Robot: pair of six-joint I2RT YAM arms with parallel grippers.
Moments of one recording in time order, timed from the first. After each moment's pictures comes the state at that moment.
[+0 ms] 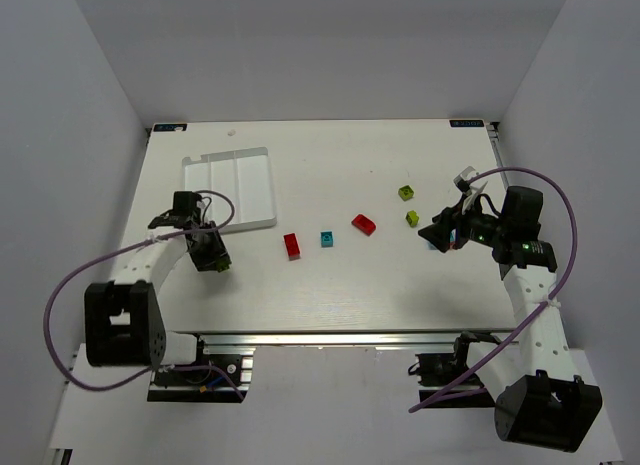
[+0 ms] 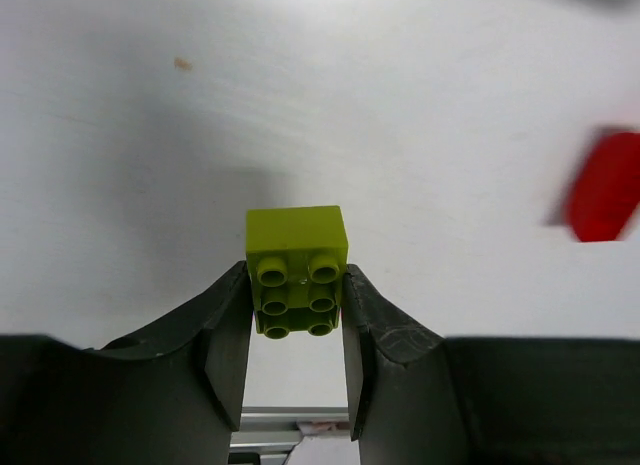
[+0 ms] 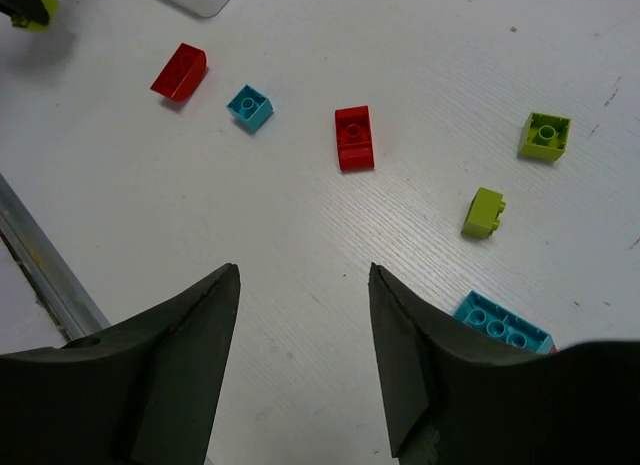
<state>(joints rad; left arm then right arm) 0.00 1.39 0.81 -0.67 0.11 -0.42 -0.11 0.93 0.81 -0.50 -0.91 -0.35</state>
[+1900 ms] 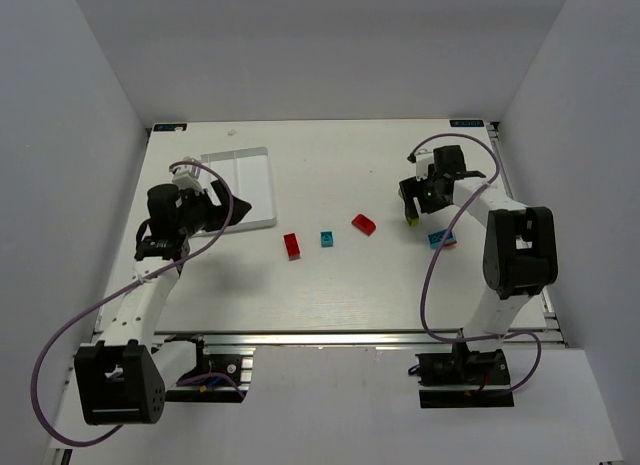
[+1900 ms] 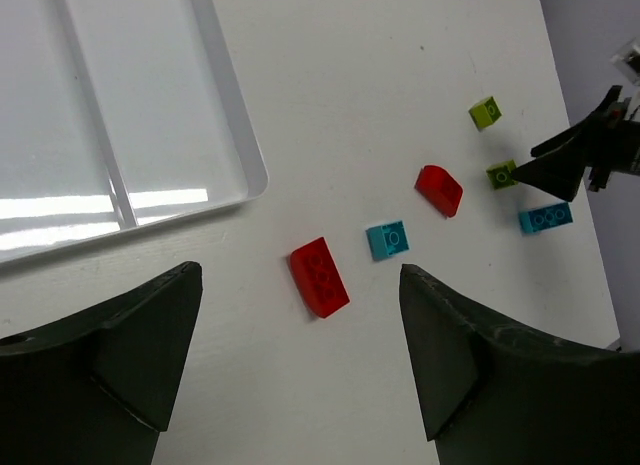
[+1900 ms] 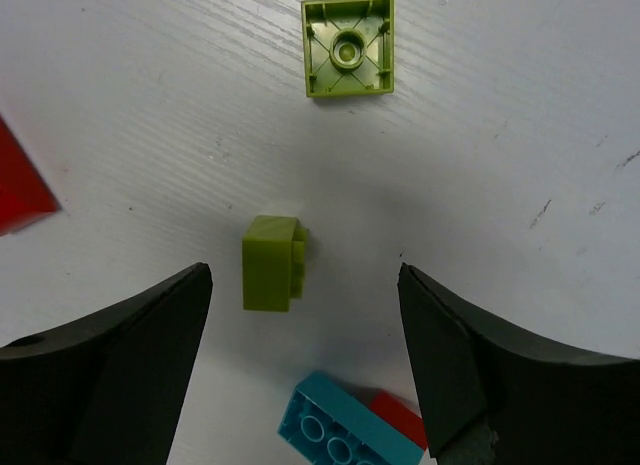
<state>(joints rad) 0.02 1.07 0.71 -0.07 0.48 -0.40 0.13 1.79 1.20 -0.41 -0.21 -0.28</state>
